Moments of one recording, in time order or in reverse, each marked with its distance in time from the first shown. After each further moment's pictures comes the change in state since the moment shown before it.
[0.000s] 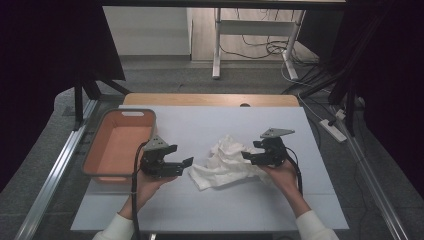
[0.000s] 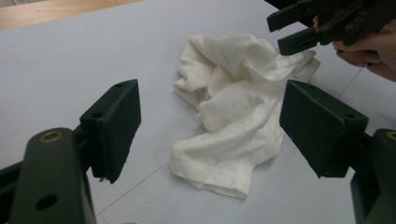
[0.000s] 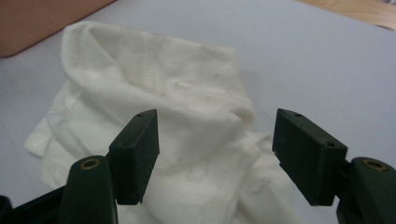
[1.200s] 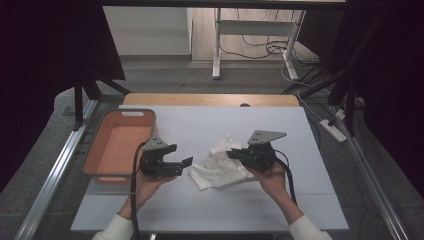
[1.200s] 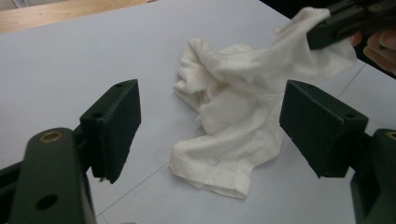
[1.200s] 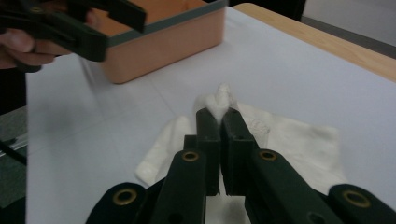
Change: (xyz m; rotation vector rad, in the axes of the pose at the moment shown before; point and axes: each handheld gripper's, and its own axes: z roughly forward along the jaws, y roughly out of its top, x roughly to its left) left arm -0.001 0.001 -0.003 -0.008 0.002 0.000; right arm 0.062 0.030 -0.016 -0.126 0.212 -0.150
